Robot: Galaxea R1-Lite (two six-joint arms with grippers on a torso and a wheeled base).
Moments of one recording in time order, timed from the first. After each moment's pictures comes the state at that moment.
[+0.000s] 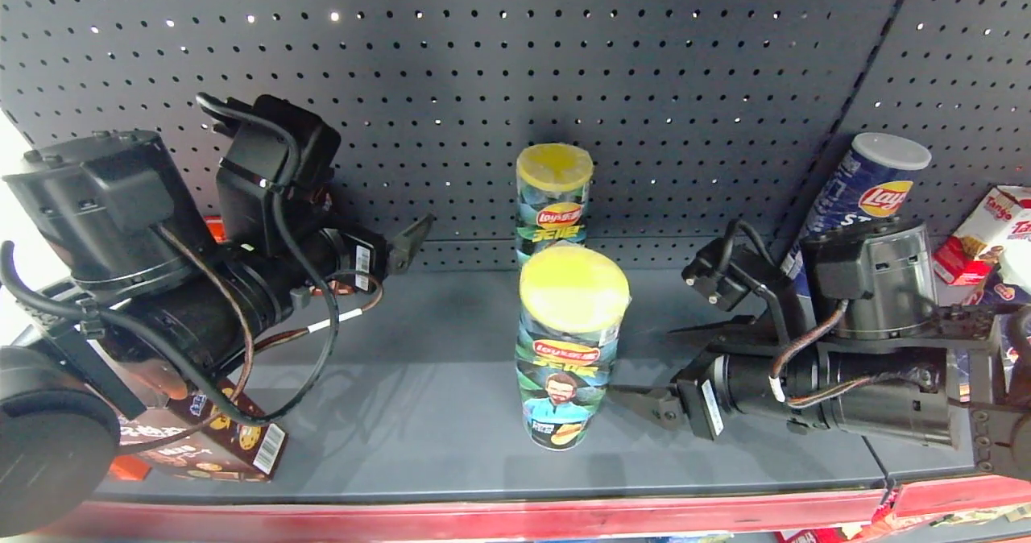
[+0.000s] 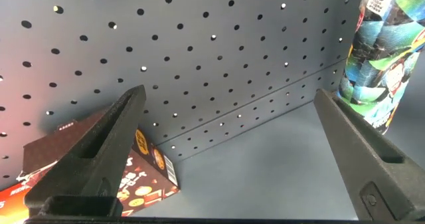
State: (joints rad) left arm -0.44 1.57 -0.76 -0.89 0.17 0.32; right arm 0.67 1.59 -0.86 -0.29 0.06 -0.08
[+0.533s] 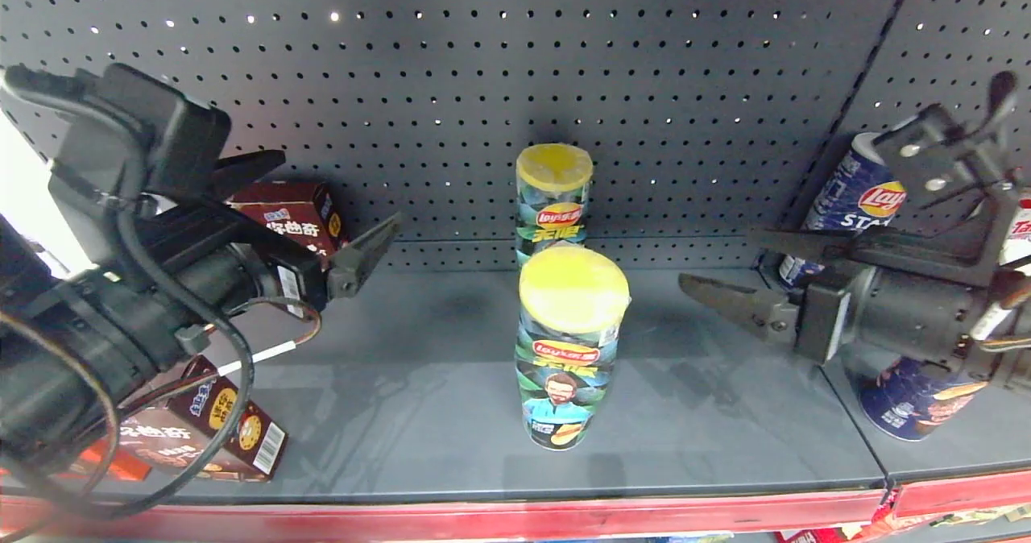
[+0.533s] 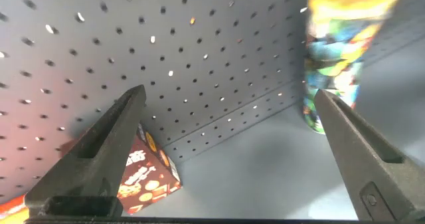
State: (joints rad) left arm -0.49 1.35 -0.64 -0.87 0.13 0.35; right arm 0.62 1.33 -0.81 -0.45 0.04 -0.09
